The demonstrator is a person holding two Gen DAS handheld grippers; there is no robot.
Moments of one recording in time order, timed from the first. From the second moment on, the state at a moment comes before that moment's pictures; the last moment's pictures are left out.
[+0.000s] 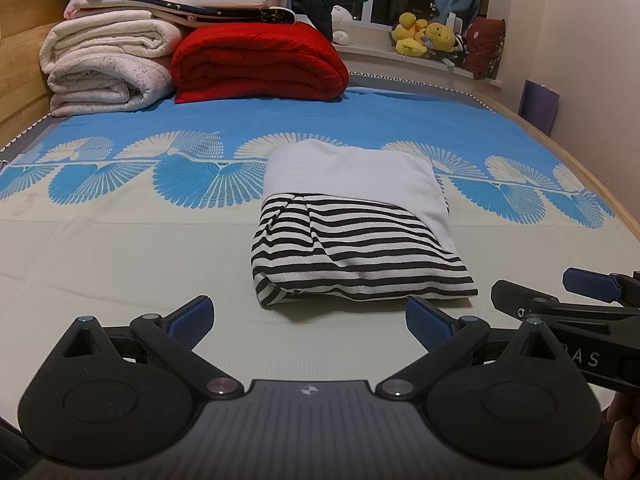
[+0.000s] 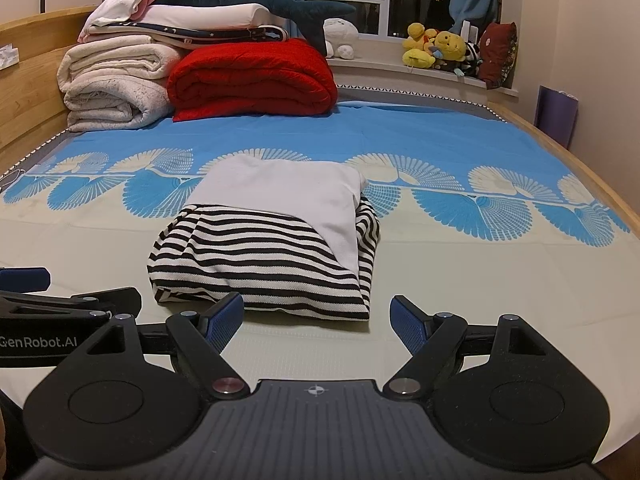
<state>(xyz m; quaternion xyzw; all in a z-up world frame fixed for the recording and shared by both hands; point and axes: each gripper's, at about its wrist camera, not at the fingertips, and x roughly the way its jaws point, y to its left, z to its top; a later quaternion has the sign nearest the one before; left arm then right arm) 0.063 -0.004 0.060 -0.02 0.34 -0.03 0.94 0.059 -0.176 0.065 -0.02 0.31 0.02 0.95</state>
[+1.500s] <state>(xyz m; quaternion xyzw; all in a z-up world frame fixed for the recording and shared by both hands) 0.062 -0.003 0.060 -0.03 0.34 -0.03 0.94 0.059 -0.174 0.064 -0.03 0.31 0.02 0.95</state>
